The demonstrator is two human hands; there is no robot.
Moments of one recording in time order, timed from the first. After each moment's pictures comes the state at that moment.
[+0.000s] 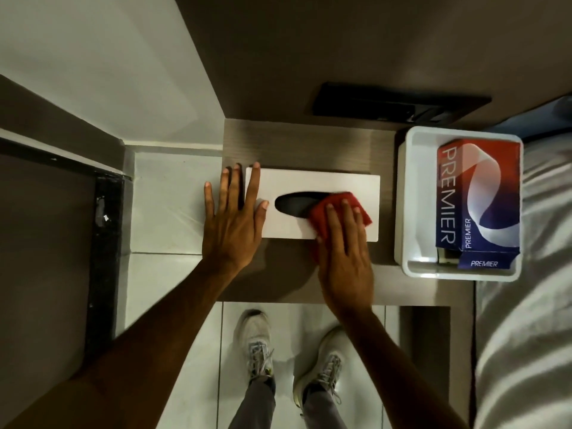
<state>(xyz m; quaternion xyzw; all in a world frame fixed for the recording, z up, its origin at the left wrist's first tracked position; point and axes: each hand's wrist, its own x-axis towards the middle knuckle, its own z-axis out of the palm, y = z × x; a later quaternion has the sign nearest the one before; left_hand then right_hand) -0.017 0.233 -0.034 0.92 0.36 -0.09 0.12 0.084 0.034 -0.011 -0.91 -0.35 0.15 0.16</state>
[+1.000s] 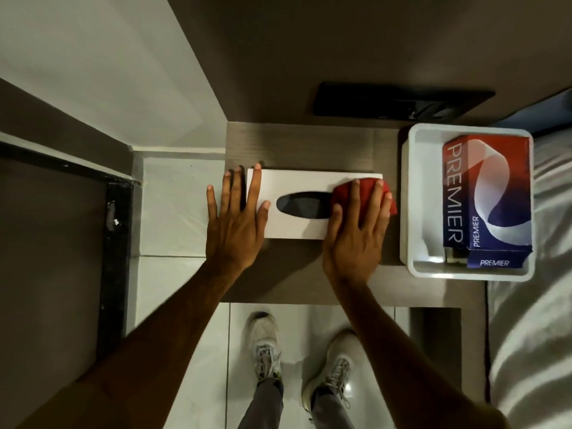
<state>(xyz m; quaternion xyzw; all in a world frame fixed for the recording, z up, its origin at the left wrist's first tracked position) -0.016 0.232 -0.035 0.92 0.37 -0.09 0.11 0.108 0.069 -0.026 -0.97 -0.19 0.09 0.14</state>
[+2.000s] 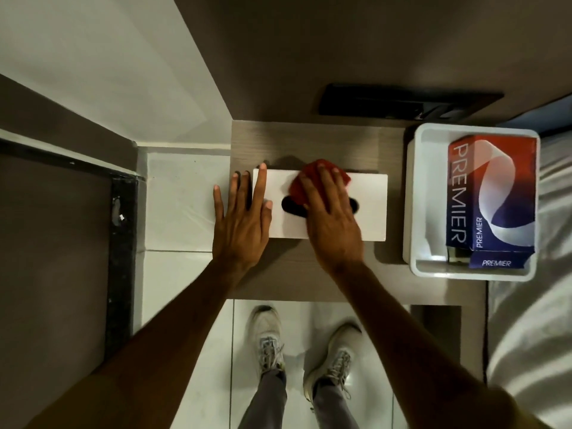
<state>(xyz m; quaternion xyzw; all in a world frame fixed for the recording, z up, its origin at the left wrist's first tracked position) -0.017 0.231 -0.032 0.91 0.36 -0.08 0.16 0.114 0.102 -0.007 -0.88 -0.41 0.20 0.11</state>
